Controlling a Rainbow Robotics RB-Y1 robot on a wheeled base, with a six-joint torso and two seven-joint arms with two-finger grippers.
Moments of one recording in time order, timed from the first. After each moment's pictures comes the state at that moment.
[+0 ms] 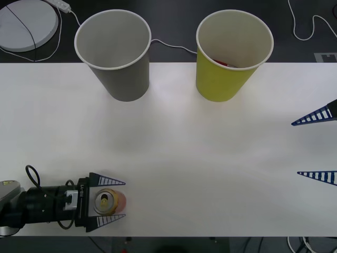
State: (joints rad) right arm 0.09 -0.96 -0.41 -1.97 1.43 -1.49 -0.09; left arm -0.27 0.65 -0.56 -0.74 -0.74 -1.45 -1.04
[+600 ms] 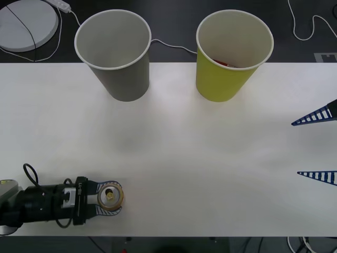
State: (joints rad) right arm 0.09 -0.96 -0.41 -1.97 1.43 -1.49 -0.09; left arm -0.28 0.67 -0.56 -0.74 -0.72 -1.45 -1.01
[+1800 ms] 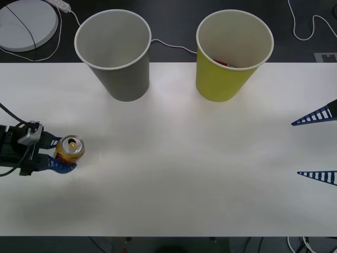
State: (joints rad) right arm 0.09 -0.96 -0.41 -1.97 1.43 -1.49 -0.09; left arm -0.29 1.03 -0.26 -1.27 -1.13 -1.35 -0.19
